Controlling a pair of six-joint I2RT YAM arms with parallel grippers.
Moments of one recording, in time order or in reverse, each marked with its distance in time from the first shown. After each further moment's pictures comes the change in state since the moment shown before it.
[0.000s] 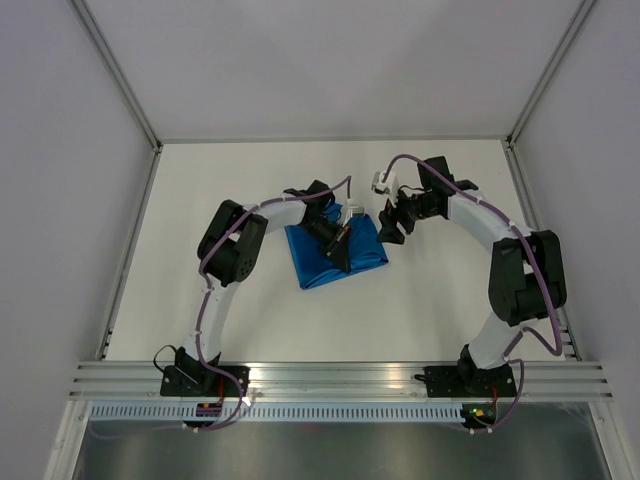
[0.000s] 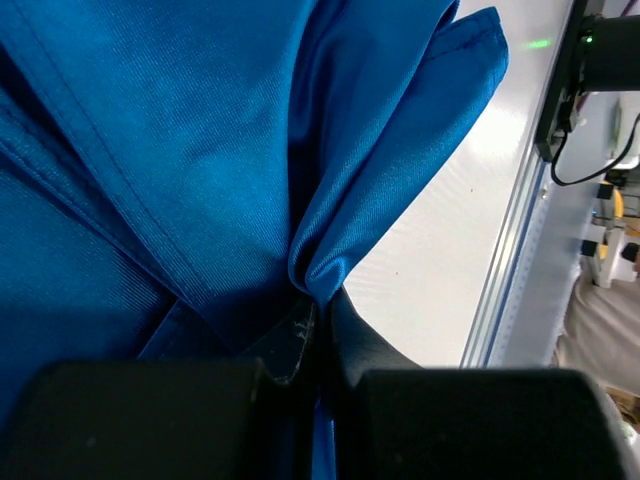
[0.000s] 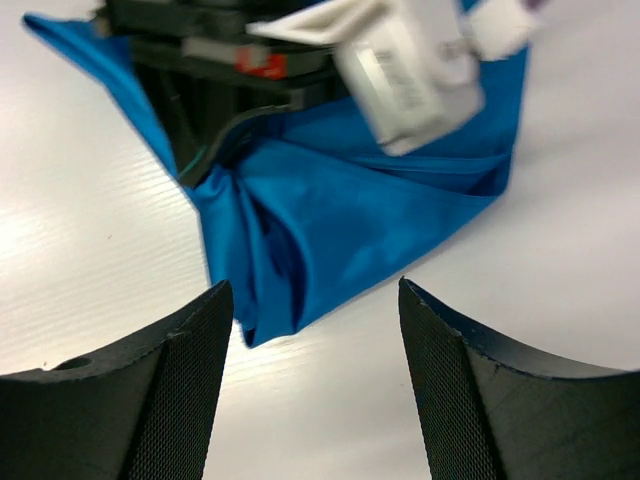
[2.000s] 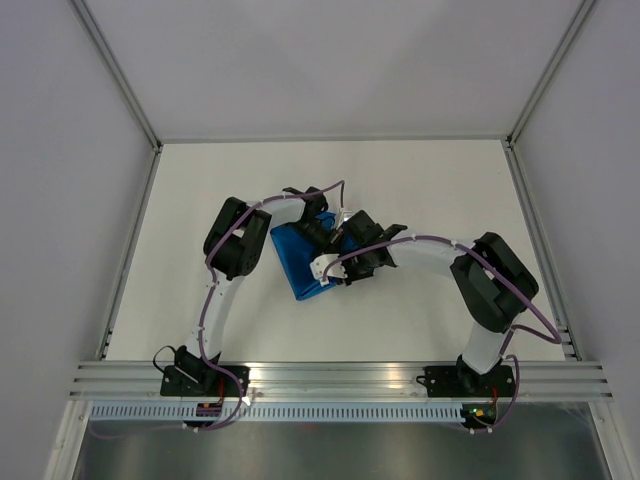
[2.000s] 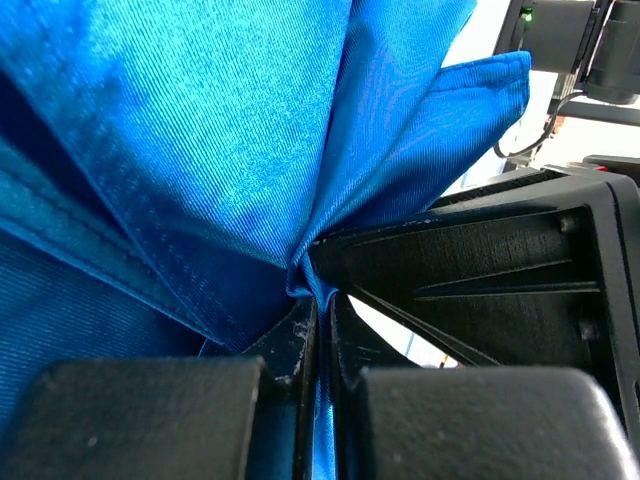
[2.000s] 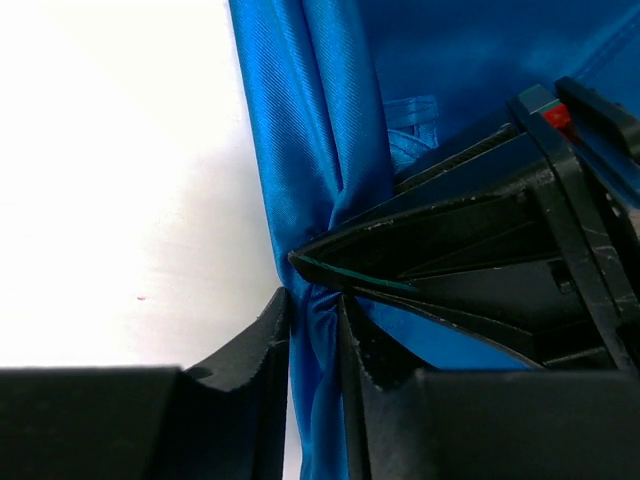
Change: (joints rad) left arm 0.040 0.105 0.084 -0.243 0.122 0.039; right arm 0.494 0.025 -0.230 0.169 0.423 -0.430
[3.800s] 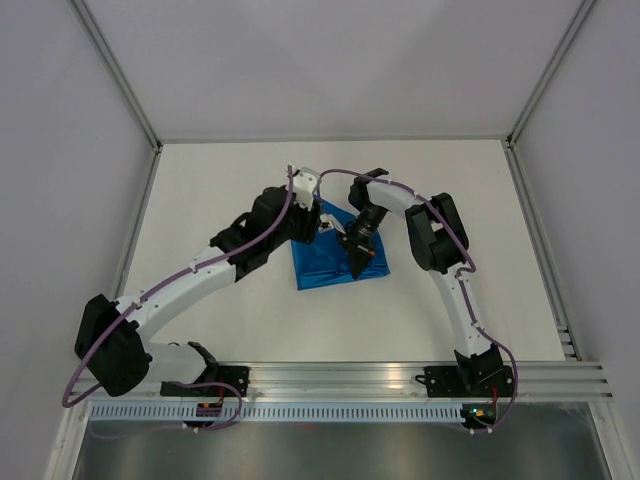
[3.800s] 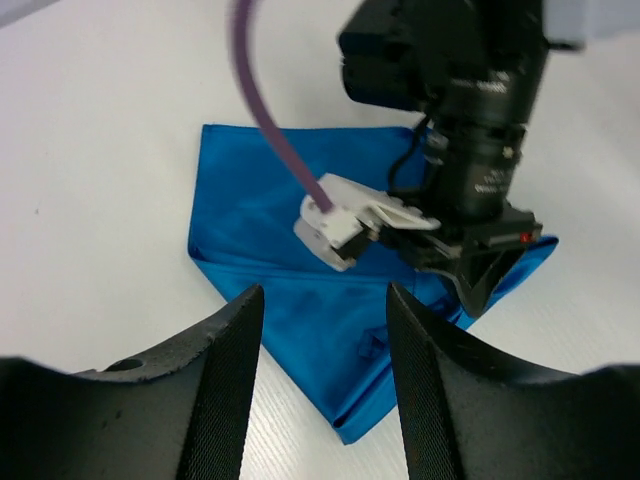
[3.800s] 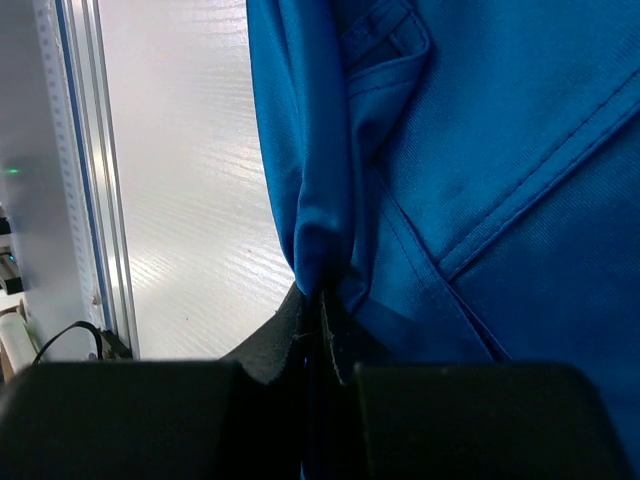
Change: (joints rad) left arm -0.152 -1.078 -0.653 0.742 -1.203 -0.338; right arm -0.240 0.697 0.918 -1.084 -0.450 0.064
